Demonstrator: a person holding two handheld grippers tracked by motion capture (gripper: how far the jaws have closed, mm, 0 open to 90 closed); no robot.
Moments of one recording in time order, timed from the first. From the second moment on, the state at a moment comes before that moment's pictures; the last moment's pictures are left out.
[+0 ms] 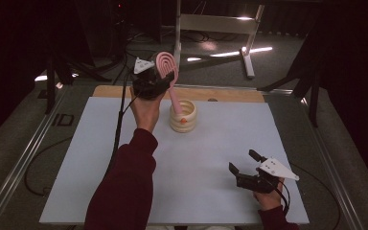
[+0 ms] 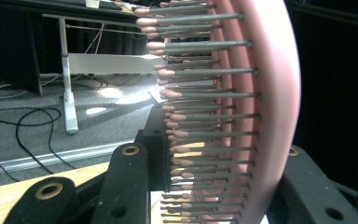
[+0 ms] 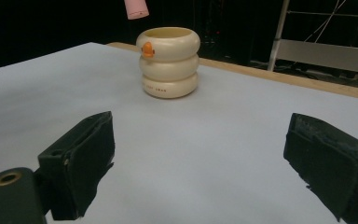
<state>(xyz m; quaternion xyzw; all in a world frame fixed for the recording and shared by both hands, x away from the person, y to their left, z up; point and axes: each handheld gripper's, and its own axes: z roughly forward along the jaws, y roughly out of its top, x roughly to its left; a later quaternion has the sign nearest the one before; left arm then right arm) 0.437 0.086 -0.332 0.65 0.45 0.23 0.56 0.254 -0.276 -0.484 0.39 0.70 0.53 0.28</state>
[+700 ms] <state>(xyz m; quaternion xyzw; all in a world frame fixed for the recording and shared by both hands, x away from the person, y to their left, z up) 0.446 0.071 -0.346 0.64 0.47 0.25 0.56 0.251 -0.279 -0.483 0.40 0.69 0.54 0.28</state>
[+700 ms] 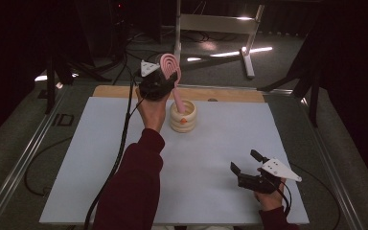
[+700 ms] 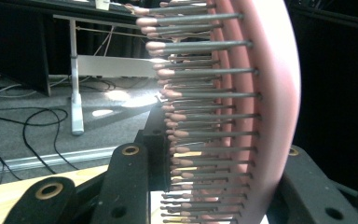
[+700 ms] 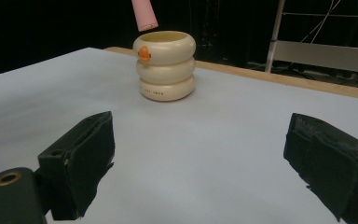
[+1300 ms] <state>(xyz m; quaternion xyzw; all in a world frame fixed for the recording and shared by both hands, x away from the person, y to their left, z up) 0.452 0.066 -0.357 0.63 0.48 0.26 0.56 0.252 -0.277 -0.484 0.39 0.69 0.53 0.28</state>
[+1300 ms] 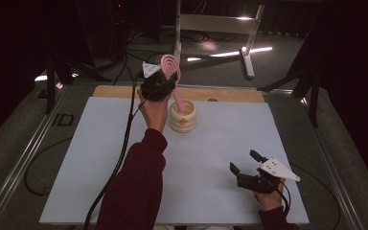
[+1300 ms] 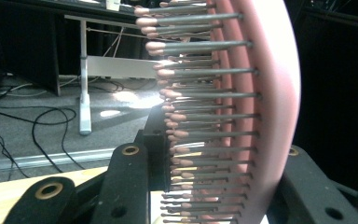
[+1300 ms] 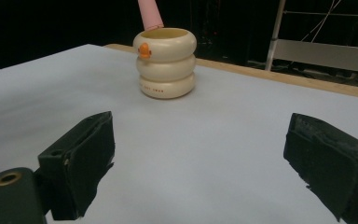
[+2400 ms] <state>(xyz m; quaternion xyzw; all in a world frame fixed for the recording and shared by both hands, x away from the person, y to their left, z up) 0.457 0.064 -0.382 0.63 0.49 0.25 0.54 0.253 -0.276 -0.484 0.39 0.69 0.53 0.29</state>
